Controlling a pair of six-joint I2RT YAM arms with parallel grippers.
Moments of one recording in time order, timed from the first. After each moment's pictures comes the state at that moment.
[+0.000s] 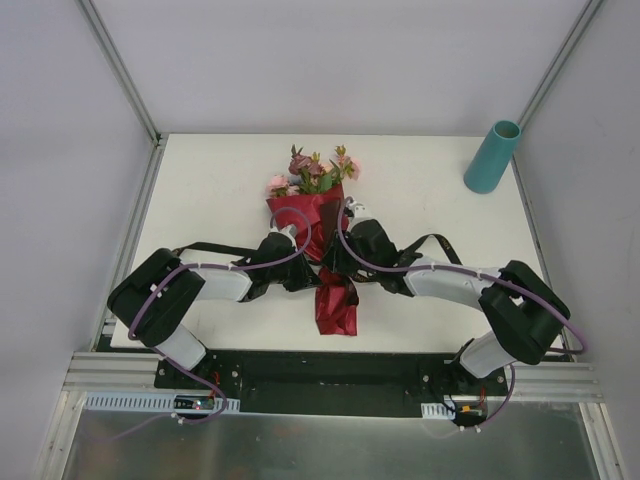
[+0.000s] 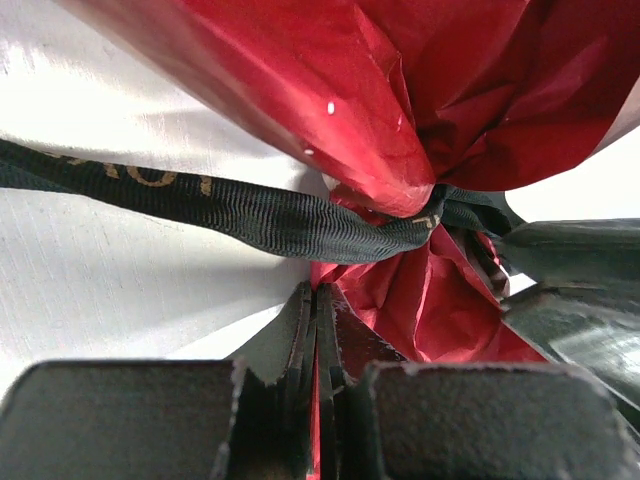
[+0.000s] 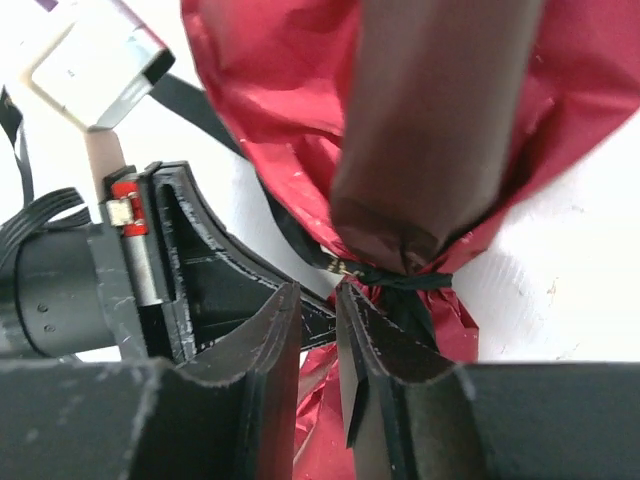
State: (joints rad) left arm -0.68 1.57 0.53 0.32 0.25 -0.97; right arm 0.83 1.53 0.73 0.22 0.02 0.71
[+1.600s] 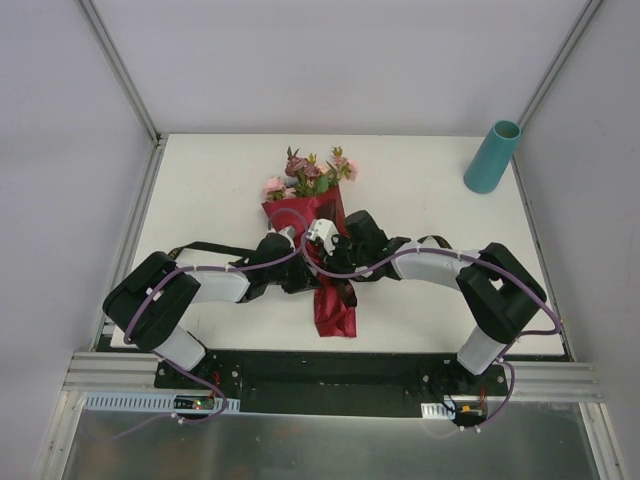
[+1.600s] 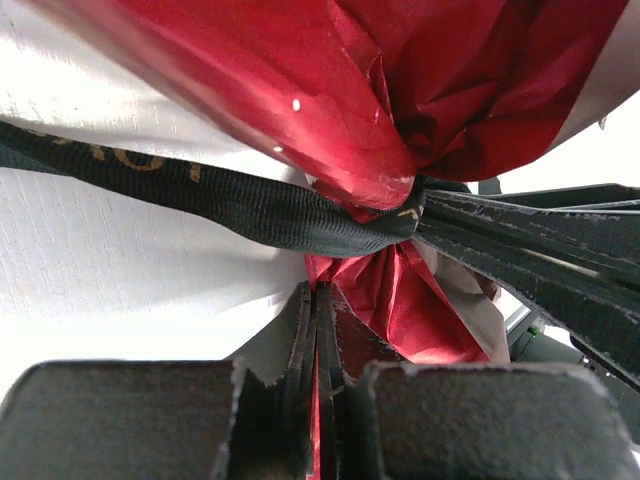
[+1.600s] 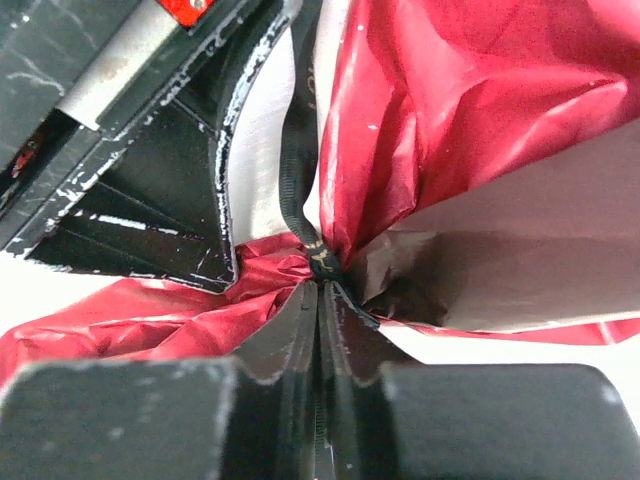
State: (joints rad) left arm -0.67 1.54 0.52 0.28 0.28 -1.00; right arm 0.78 1.68 0.90 -0.01 -0.35 -0.33
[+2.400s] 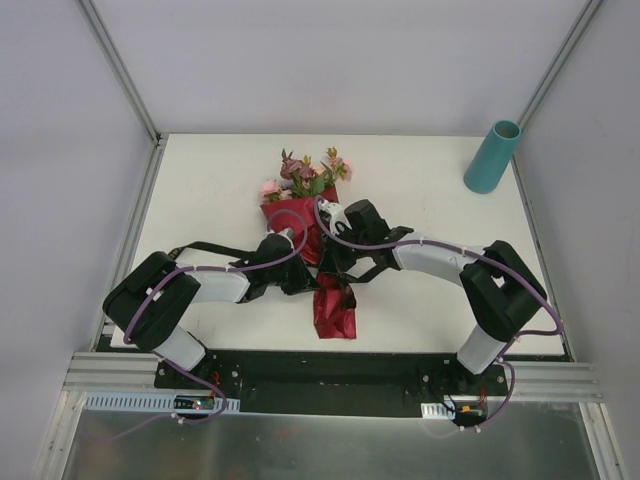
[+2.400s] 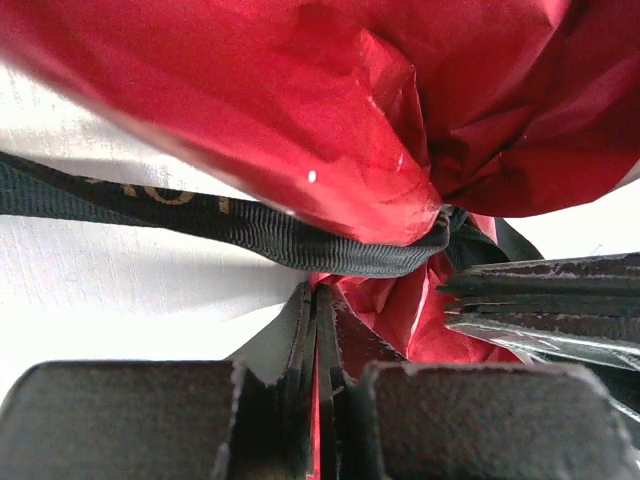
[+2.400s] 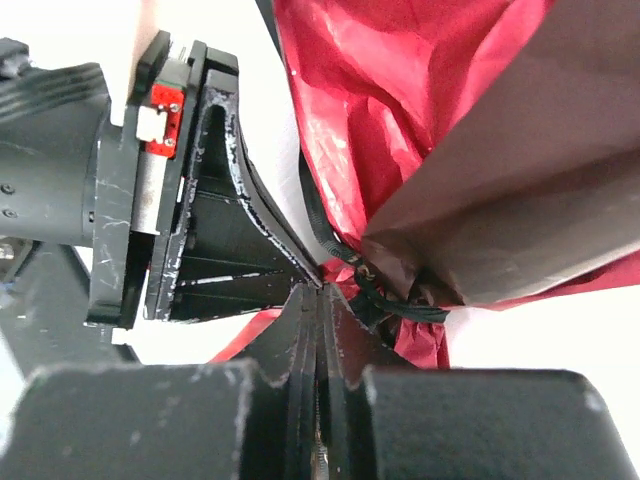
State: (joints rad) left arm -0.68 1.54 0.52 0.26 0.25 -1.02; right arm 0.75 1.68 0.98 -0.09 -0.42 0.16
